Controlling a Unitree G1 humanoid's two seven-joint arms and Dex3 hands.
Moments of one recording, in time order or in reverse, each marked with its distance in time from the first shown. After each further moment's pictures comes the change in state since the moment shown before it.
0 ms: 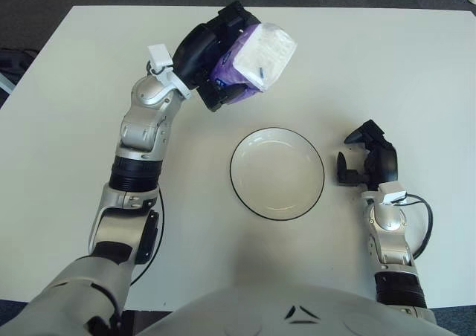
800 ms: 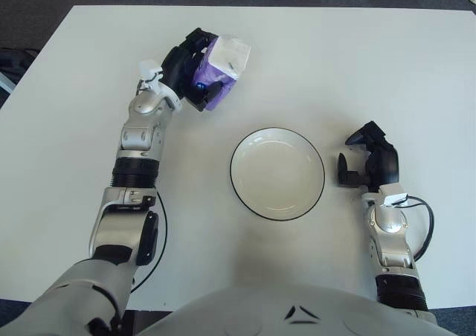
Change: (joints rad) left arm 0.017 0.008 0.135 0.235 -0.014 0.051 0.153; right arm 0.016 -0.003 -0.002 -0.018 -0.004 0.017 -0.002
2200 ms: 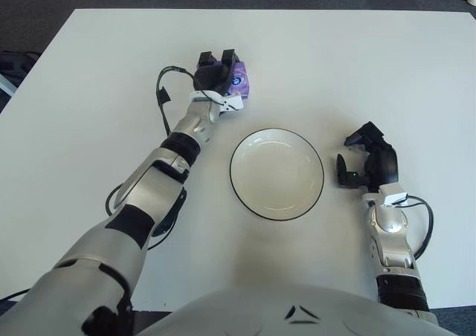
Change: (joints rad) left arm -0.263 -0.079 -0.502 0.766 0.980 -0.119 0.787; right arm 0.003 -0.005 -0.003 -0.002 0.010 0.000 0.012
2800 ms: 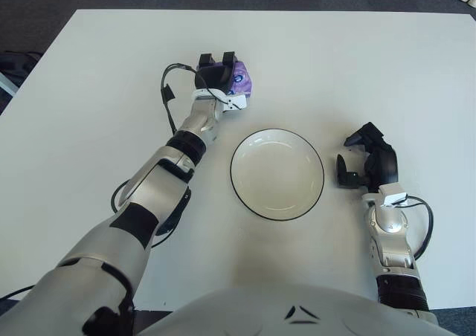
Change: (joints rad) left arm -0.039 -0.039 -0.058 0.011 0.106 0.168 -0.076; right arm 0.000 -0.001 -0.001 0.006 -0.001 0.001 -0.001
